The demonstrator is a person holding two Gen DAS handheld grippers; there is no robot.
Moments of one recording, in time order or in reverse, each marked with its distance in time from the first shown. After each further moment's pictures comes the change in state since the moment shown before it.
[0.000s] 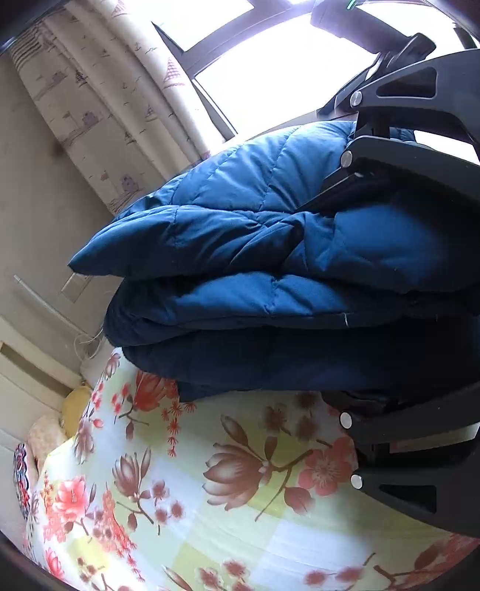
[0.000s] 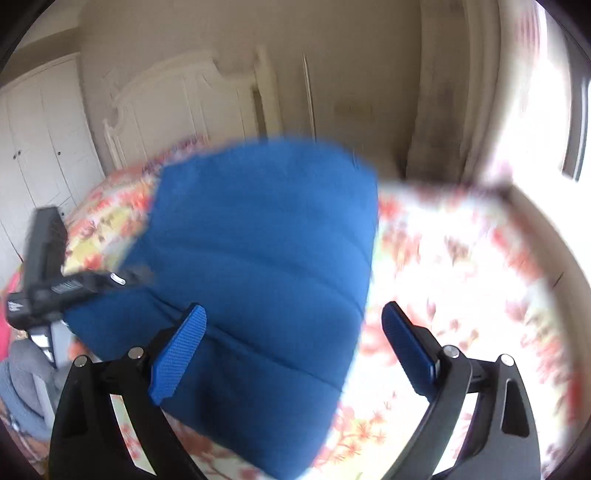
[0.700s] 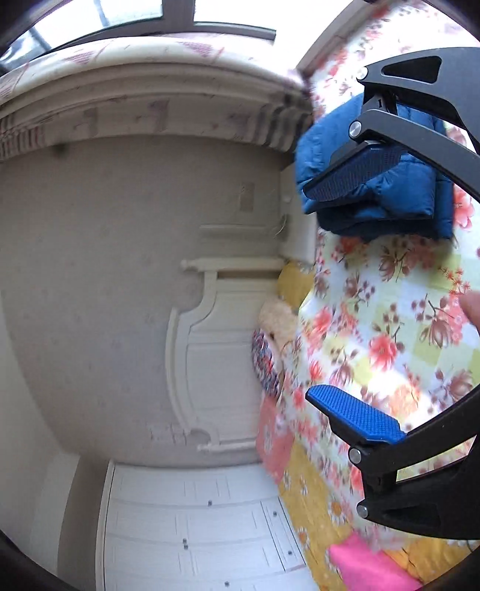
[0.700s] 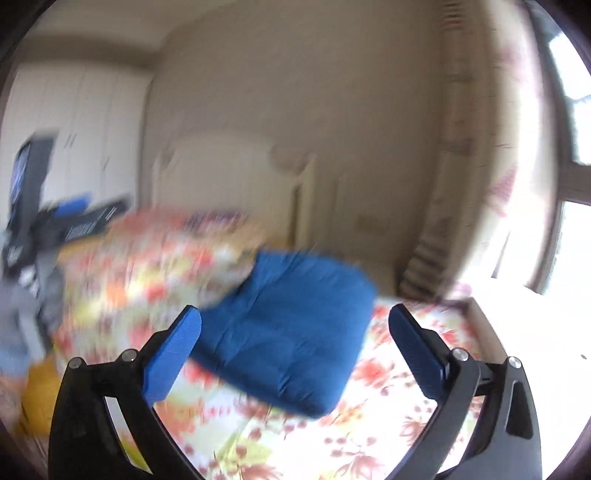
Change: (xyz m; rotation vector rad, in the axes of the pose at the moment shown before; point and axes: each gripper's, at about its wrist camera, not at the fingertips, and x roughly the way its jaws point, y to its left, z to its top) left arm -0.283 -0.136 -0.080 0.405 -0.715 0.638; right arm -0.217 -0.007 -0.028 -0.098 -0.340 -0.016
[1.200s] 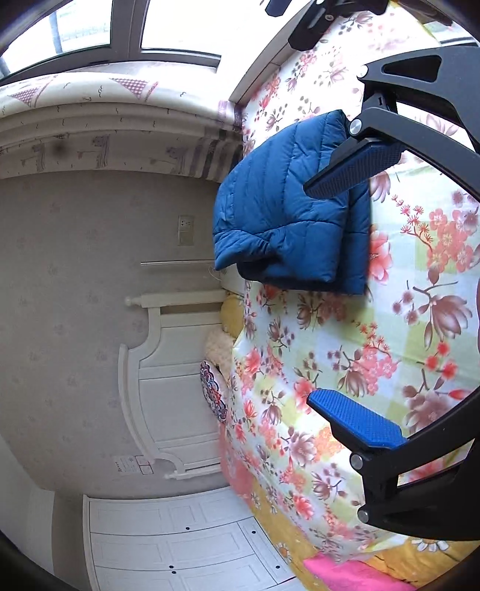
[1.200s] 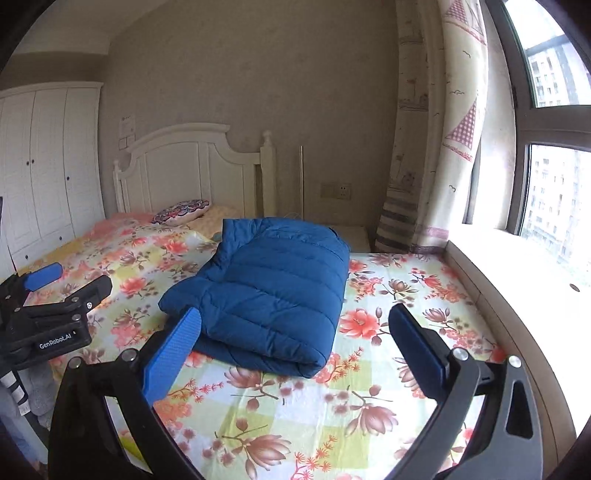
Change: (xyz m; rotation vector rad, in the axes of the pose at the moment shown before) left arm -0.016 -0.060 -0.081 0.075 0.199 -0.097; right arm 0.004 0.005 -0.050 0.080 0.120 -0.080
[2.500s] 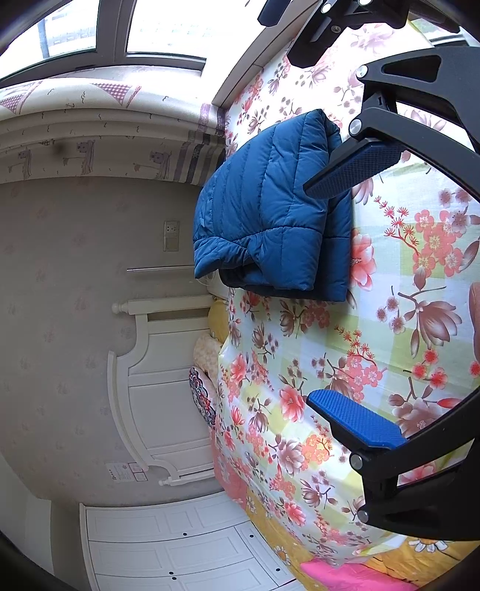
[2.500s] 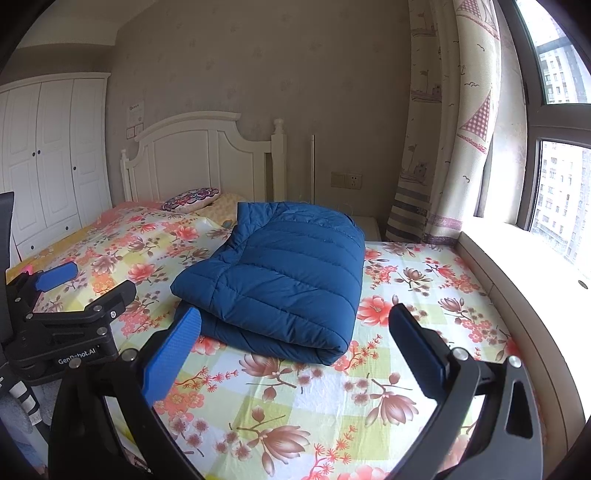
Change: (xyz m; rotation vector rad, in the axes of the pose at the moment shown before) left arm 0.008 -0.009 -0.016 0.026 0.036 -0.015; right arm 0.006 0.017 -0.009 -0.011 0.031 0.026
